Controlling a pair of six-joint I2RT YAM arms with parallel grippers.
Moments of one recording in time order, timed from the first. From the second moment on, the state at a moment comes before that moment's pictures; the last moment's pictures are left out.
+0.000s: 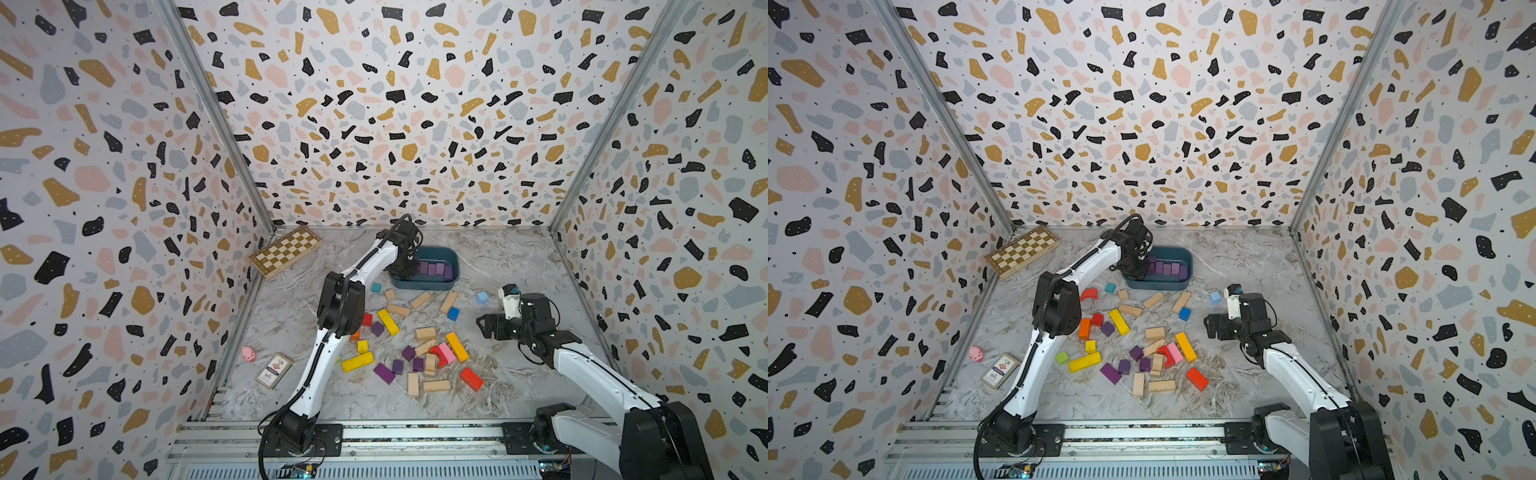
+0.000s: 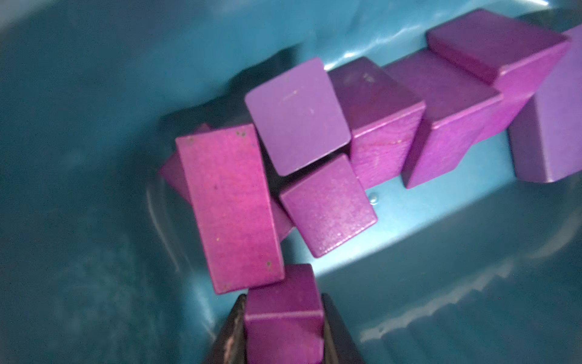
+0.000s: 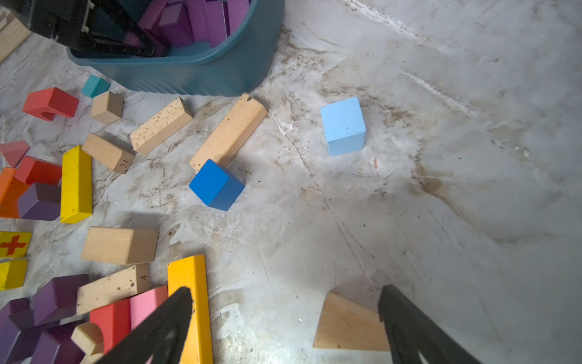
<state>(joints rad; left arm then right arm) -0.50 2.53 2.33 -1.03 0.07 -0.06 0.21 1.09 0.51 -0.21 -0.24 0.17</state>
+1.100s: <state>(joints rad) -0.49 2.49 2.35 -1.03 0.04 -0.05 0.21 1.09 0.51 -0.21 -0.24 0.17</state>
